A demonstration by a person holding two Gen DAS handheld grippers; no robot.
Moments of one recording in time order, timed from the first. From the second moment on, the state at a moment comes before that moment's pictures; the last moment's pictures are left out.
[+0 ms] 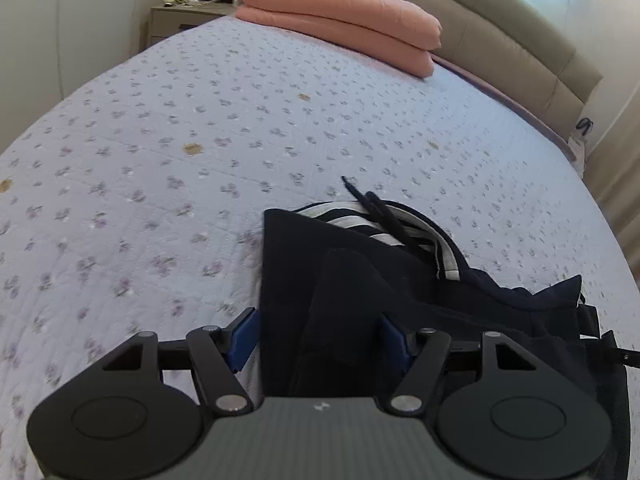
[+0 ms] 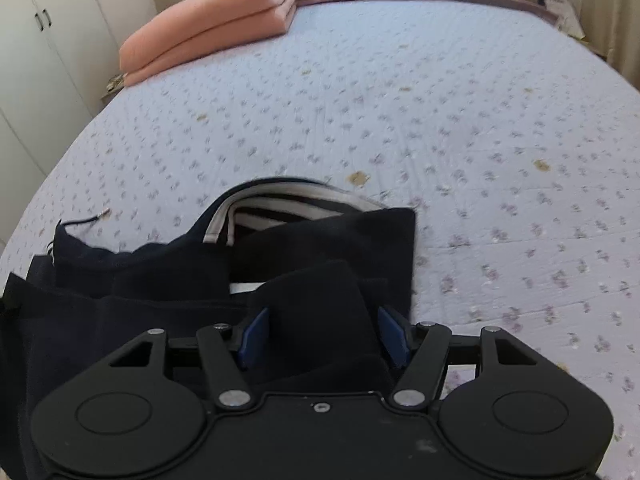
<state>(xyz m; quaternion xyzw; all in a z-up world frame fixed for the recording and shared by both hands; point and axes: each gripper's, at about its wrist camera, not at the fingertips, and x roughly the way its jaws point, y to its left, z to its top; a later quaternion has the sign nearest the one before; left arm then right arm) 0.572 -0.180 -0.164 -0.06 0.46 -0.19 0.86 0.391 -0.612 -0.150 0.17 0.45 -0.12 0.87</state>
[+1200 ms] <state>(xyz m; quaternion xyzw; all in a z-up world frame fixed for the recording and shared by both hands) 0.582 -0.217 -0.130 0.02 0.36 -0.13 0.92 0.440 -0.556 -0.104 0.03 0.41 -0.17 0.90</state>
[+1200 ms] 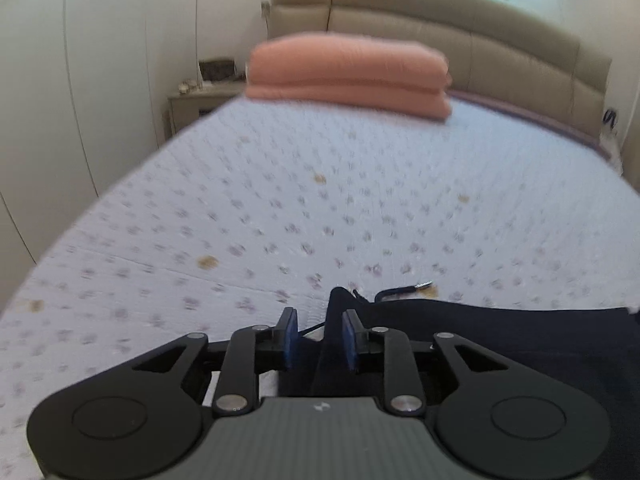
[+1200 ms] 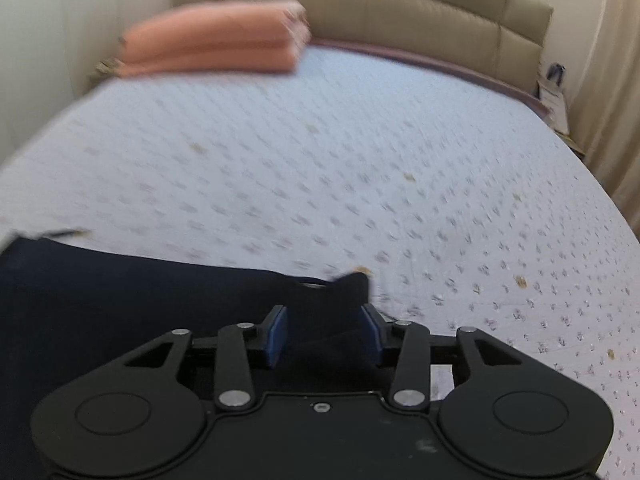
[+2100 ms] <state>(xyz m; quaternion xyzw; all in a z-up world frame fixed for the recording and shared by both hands) 0.419 -0.066 -0.157 -0.17 0.51 -0.12 0.83 0.386 -0.386 -0.127 0.07 0.46 -0.07 0.88</state>
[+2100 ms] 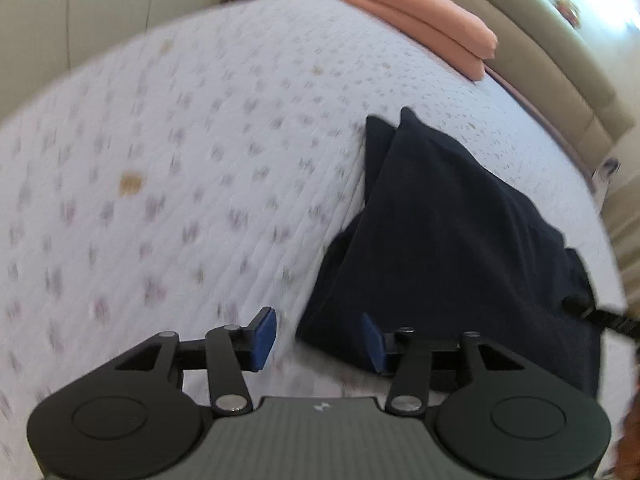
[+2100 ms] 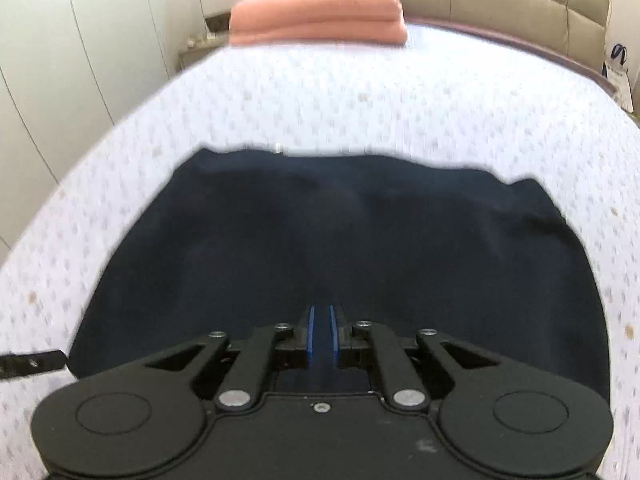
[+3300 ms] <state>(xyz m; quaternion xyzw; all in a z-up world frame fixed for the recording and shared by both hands) 0.527 -0.086 -0.247 -0.32 0.51 -0.35 0.72 0.366 -0.387 -0.135 0.11 0.44 -0.10 0.89</state>
